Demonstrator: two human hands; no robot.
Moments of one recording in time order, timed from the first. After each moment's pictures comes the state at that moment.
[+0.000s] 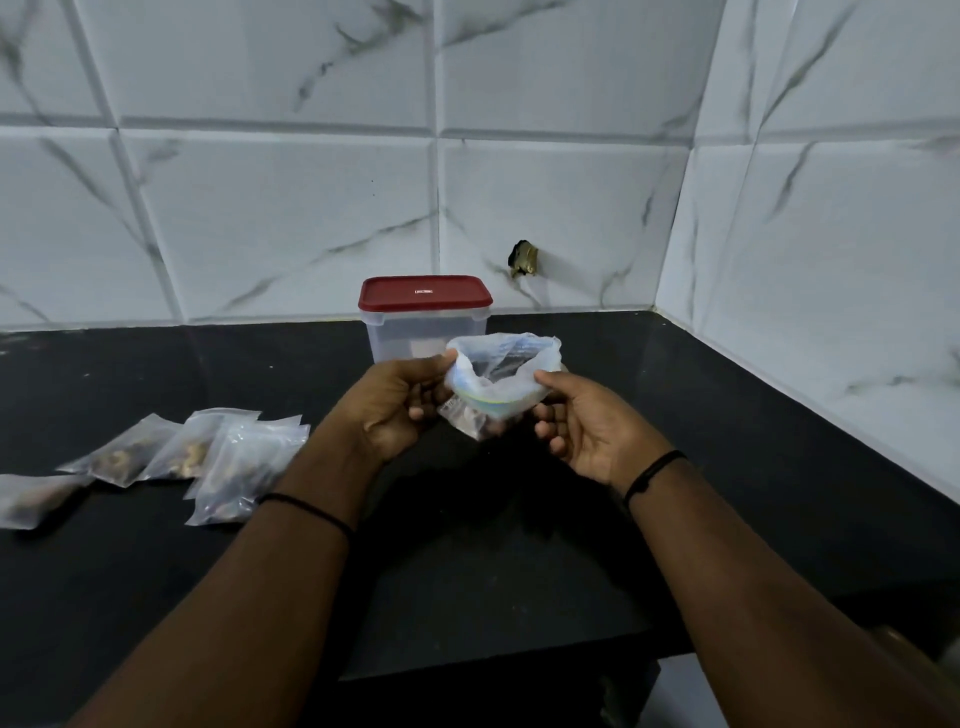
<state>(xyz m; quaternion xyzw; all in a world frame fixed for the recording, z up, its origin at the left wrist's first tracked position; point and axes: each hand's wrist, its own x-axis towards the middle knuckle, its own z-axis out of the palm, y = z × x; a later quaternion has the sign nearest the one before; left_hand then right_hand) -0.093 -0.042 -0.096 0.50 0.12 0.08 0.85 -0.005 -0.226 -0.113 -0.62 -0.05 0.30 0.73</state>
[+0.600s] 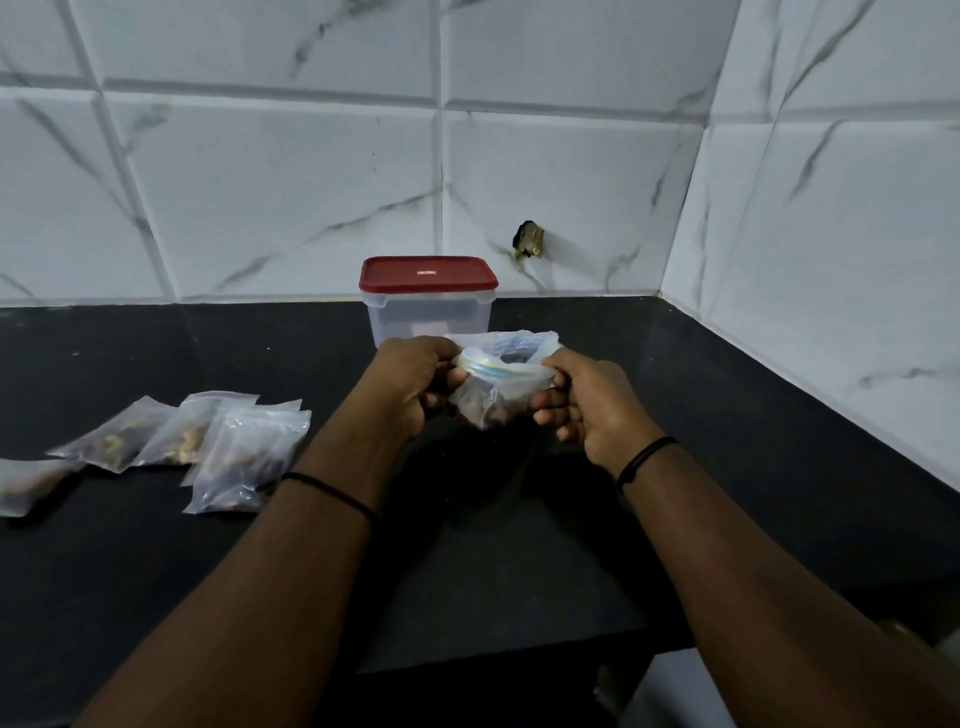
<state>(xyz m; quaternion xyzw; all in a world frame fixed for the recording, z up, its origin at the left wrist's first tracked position) -0.082 -0.054 -0.088 0.57 0.27 0.15 0.76 -0.011 -0.215 -0.108 -0.69 -0.05 0.17 0.70</state>
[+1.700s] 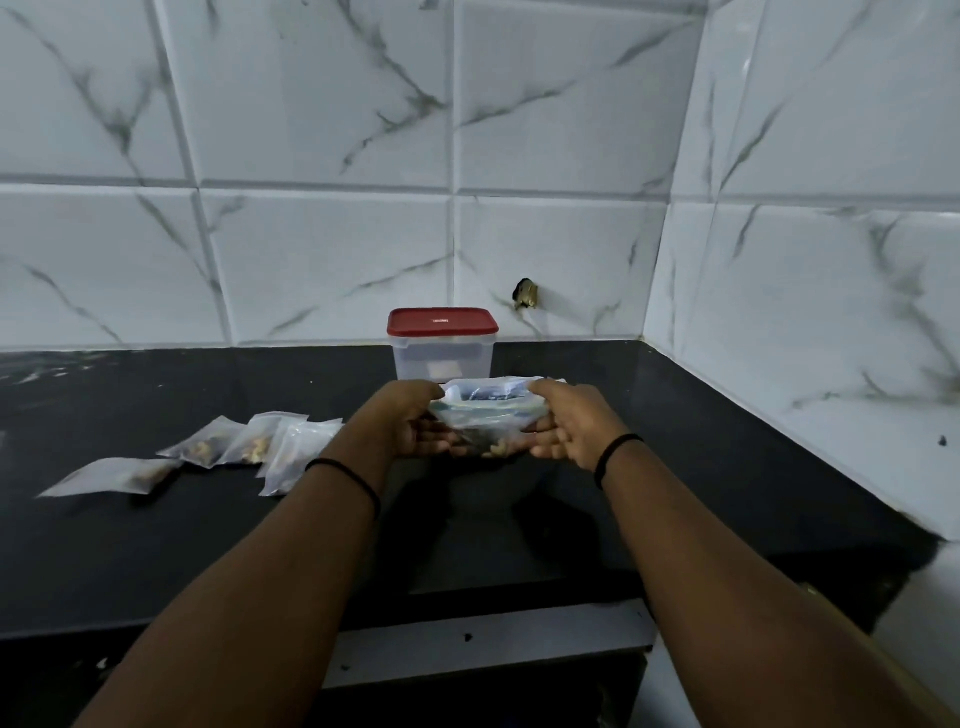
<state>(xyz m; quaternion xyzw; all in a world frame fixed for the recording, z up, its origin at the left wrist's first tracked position) -0.134 -0.055 -0.072 0.68 0.33 0.04 0.65 -0.050 -0.231 -0.084 -0.73 -0.07 0.21 0.65</state>
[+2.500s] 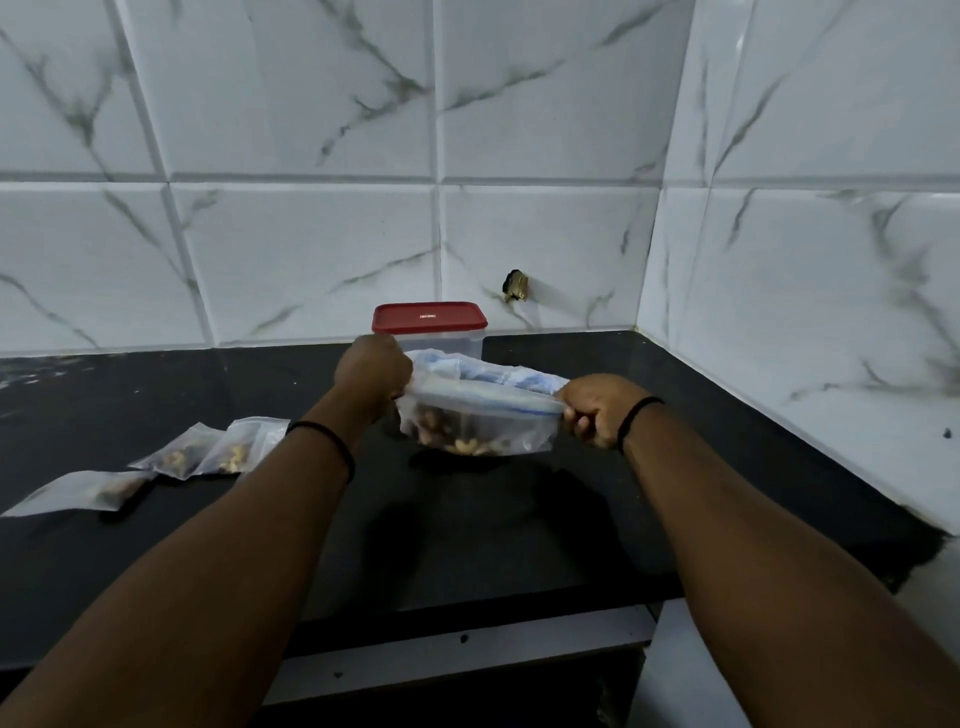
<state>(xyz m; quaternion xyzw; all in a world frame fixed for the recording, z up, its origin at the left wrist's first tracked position) -0.110 -0.031 -0.050 0.83 0.30 0.23 0.41 -0.002 -0.249 -0.072 -0.82 -0.04 0.22 0.53</state>
